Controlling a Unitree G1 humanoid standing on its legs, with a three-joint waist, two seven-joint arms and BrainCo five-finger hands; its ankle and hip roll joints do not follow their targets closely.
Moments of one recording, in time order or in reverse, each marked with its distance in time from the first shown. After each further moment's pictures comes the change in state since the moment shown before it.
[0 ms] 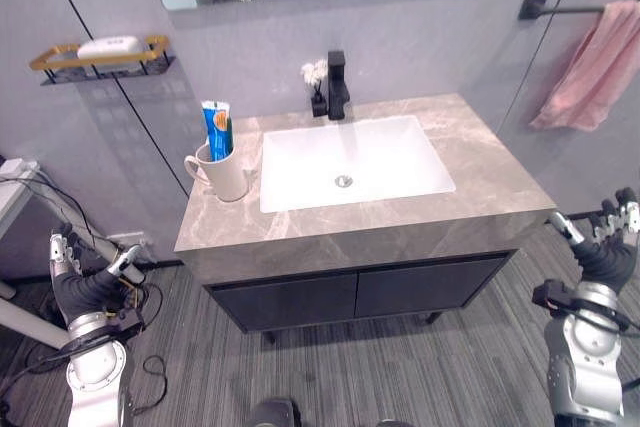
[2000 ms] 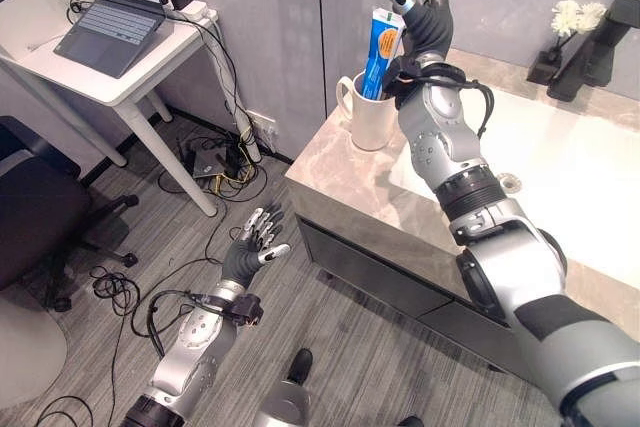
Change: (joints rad) left arm -0.176 0.156 -0.742 -0.040 -0.498 0.002 -0.307; right arm -1.256 0.092 0.577 0.805 0.473 -0.027 0.004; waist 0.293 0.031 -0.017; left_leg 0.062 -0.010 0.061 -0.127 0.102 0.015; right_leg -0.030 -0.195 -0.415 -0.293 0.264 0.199
